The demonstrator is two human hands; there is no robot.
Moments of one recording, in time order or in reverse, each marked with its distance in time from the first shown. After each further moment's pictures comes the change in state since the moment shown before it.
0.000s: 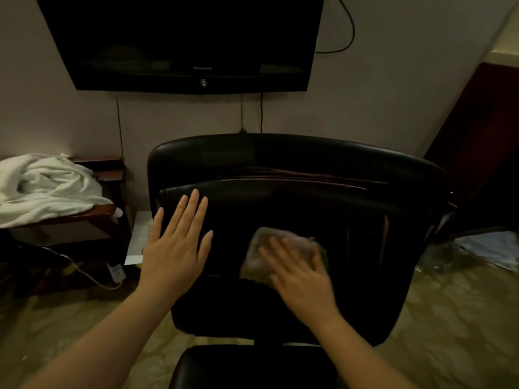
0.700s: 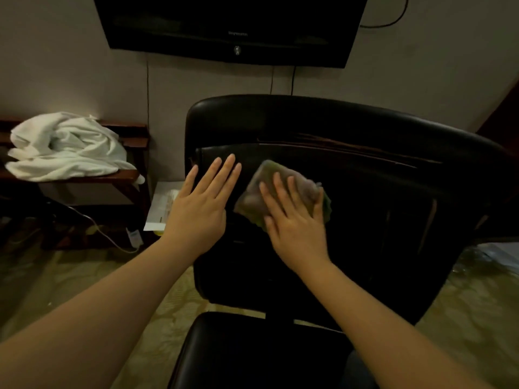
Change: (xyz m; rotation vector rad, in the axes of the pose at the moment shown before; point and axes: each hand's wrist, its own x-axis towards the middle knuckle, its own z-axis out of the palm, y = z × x) left_hand -0.001 -0.017 0.001 0.018 -0.040 0.137; right_hand 0.067 -0.038 -0.015 0.107 0.056 0.039
